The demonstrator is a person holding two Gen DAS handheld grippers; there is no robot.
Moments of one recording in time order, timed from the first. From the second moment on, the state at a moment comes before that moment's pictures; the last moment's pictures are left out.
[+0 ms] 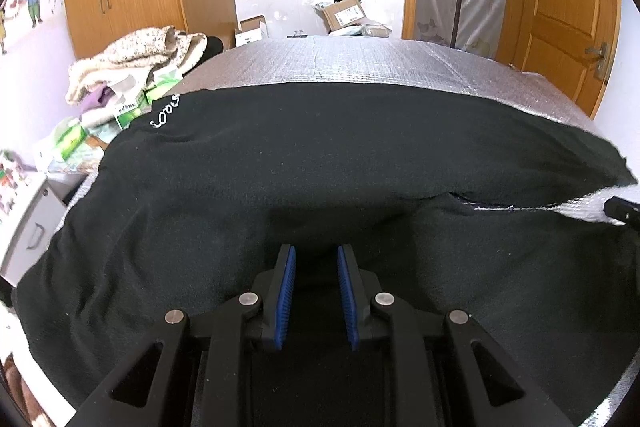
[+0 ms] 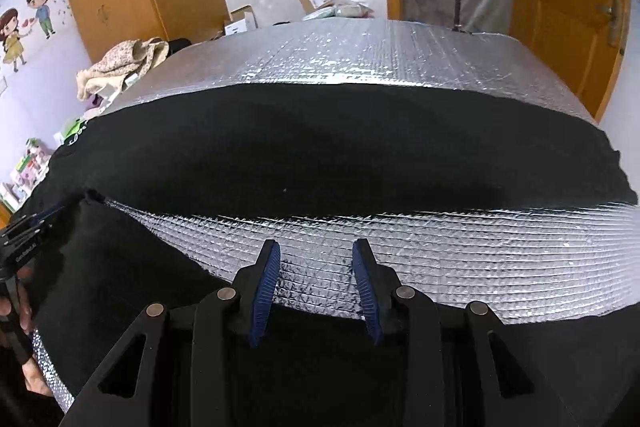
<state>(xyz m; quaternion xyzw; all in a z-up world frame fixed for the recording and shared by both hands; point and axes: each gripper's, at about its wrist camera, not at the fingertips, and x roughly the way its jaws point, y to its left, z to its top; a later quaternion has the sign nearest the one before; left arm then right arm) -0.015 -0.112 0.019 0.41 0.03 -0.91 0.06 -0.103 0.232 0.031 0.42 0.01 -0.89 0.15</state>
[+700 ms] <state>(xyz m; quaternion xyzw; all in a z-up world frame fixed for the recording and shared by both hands) 0.016 -0.198 0.025 0.40 0.05 -0.89 0.21 -0.081 0.157 0.026 0.43 0.05 -0.86 0.28</state>
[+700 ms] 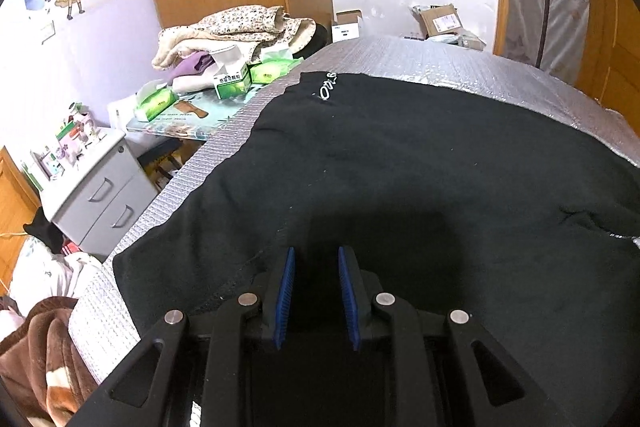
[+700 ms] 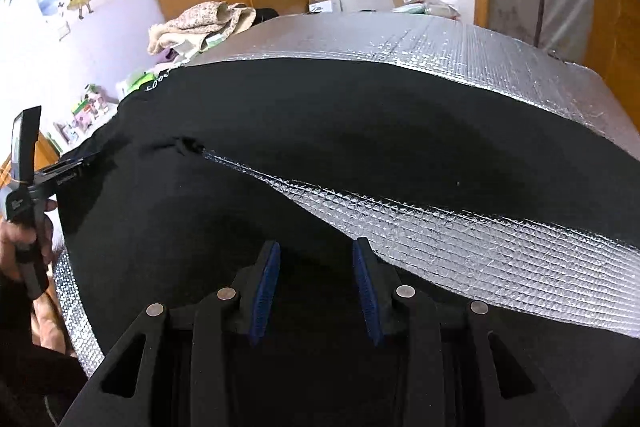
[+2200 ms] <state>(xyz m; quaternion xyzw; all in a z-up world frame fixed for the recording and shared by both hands) 0.047 -0.271 0.016 0.37 0.12 -0.89 0.23 -0.075 0.145 0.020 0.42 0.09 -0.86 0.28</state>
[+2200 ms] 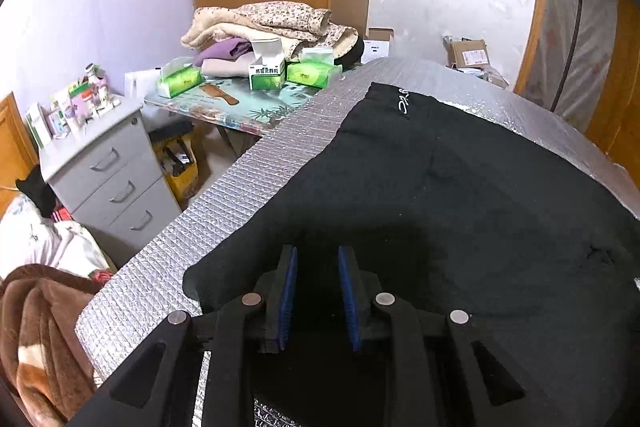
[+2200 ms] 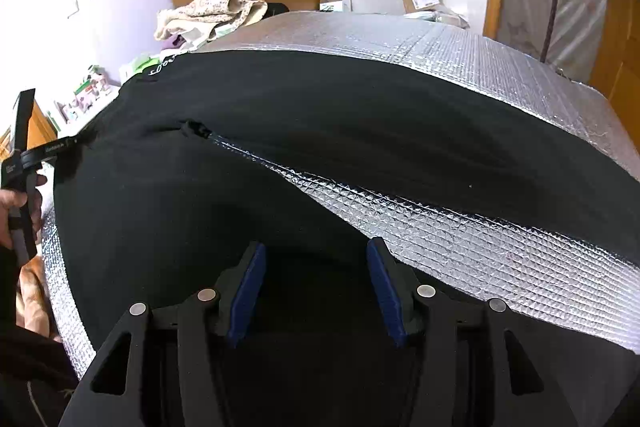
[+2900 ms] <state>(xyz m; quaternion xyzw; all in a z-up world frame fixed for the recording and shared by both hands) 0.017 -0.147 0.030 0.38 0.08 -0.92 0.04 -0.070 0.101 0.052 0.37 0.11 -0.85 0.35</state>
